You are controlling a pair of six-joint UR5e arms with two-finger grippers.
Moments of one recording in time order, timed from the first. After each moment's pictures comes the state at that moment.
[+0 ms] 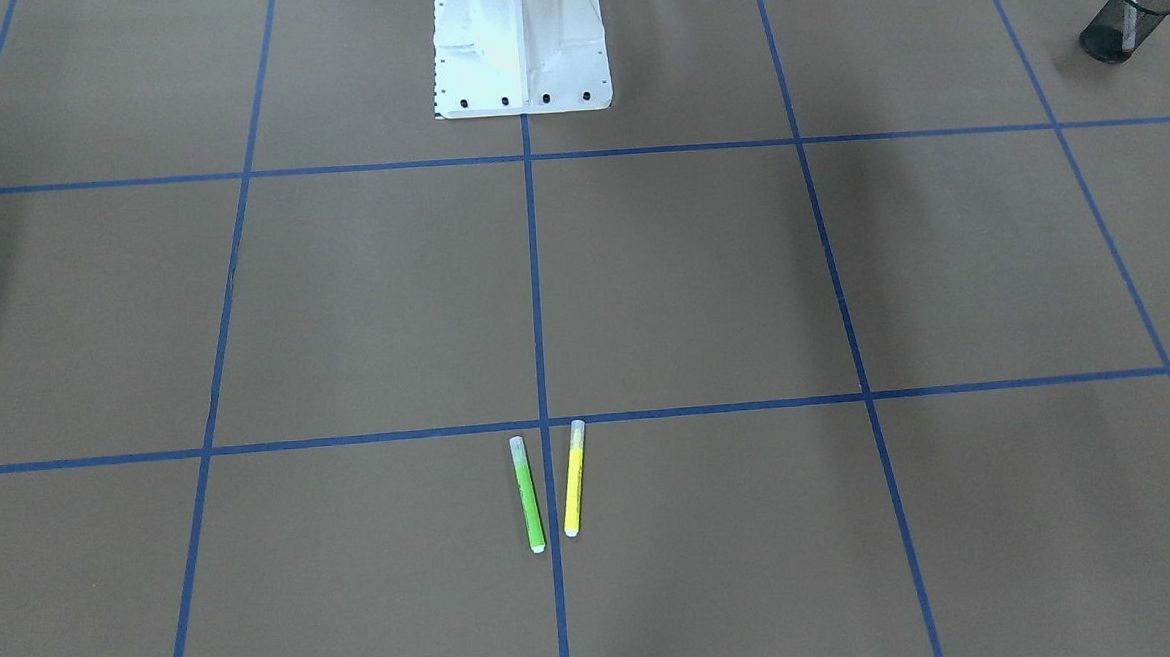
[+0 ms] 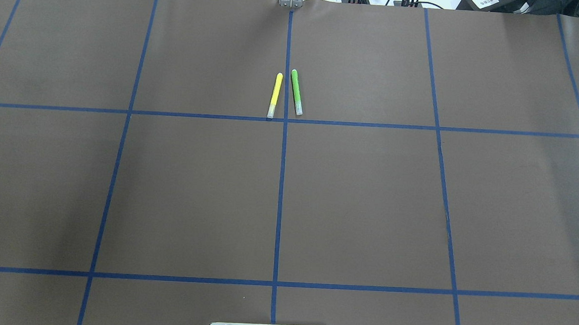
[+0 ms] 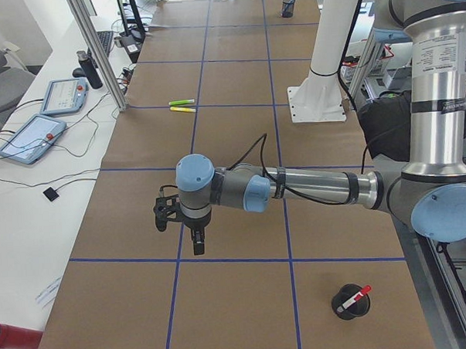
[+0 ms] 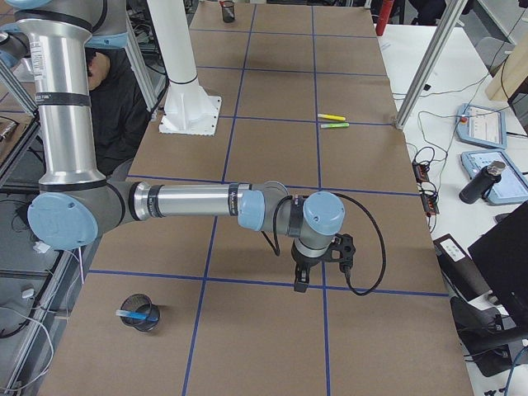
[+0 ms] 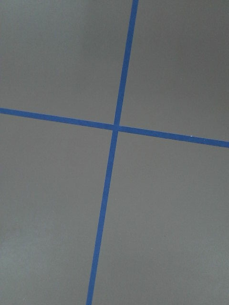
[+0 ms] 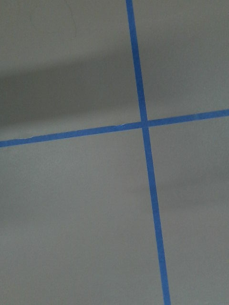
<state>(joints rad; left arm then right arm) -1.53 -1.54 -1.66 -1.71 -2.32 -0.31 1.62 -1.52 1.60 -1.75 2.36 -0.01</state>
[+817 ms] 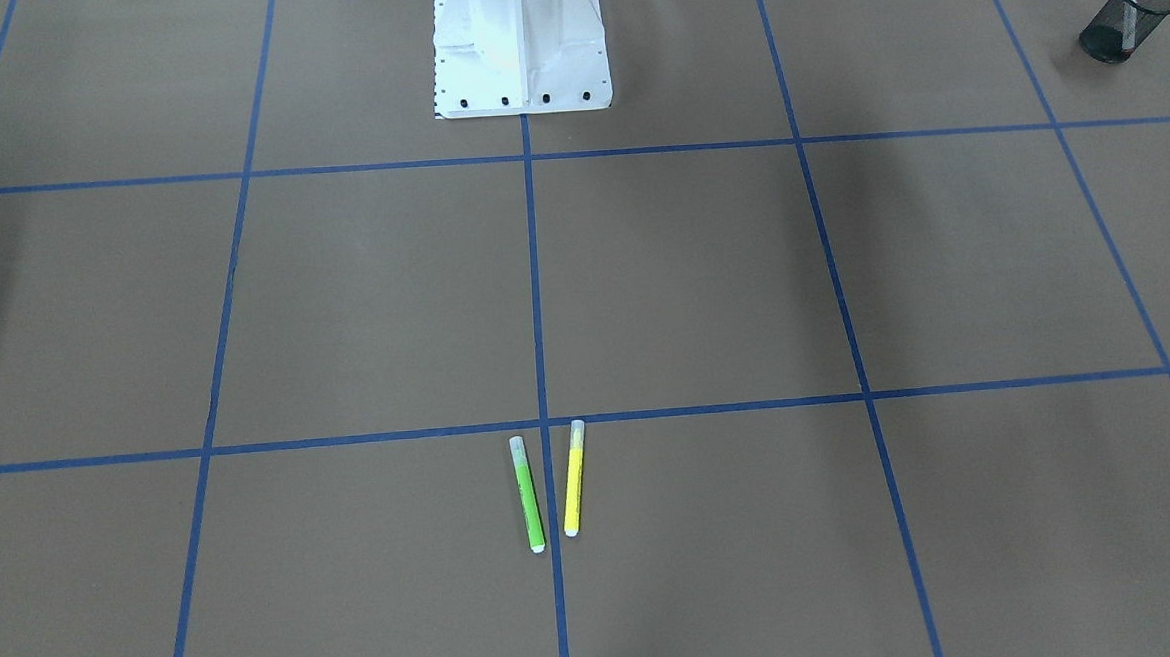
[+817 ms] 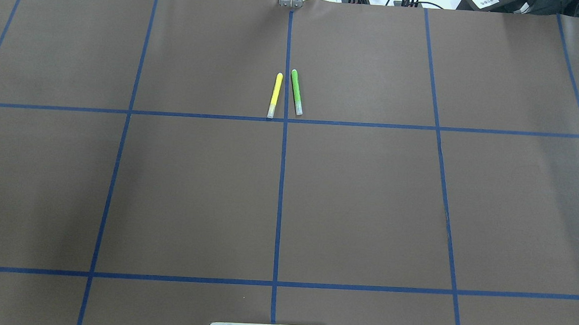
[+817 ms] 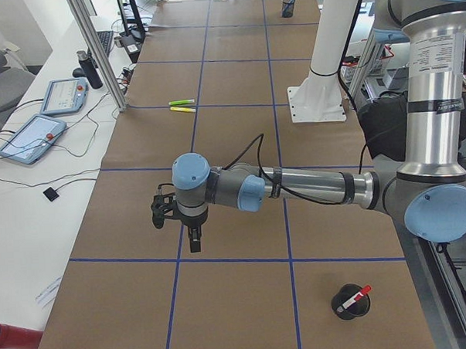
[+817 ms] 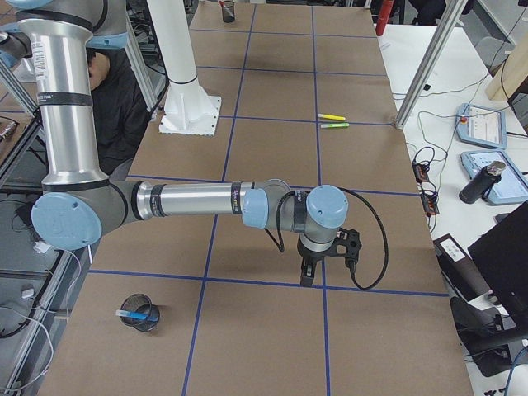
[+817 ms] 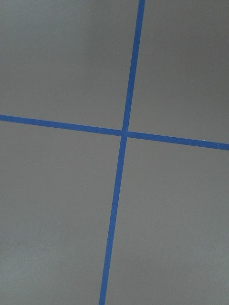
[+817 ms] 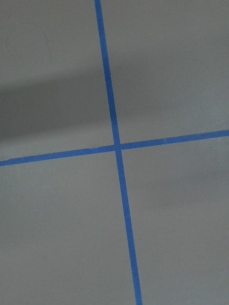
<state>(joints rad) -1.53 -1.54 -1.72 -1.66 -2.32 -0.30 1.61 -1.51 1.59 -1.70 2.36 0.09</state>
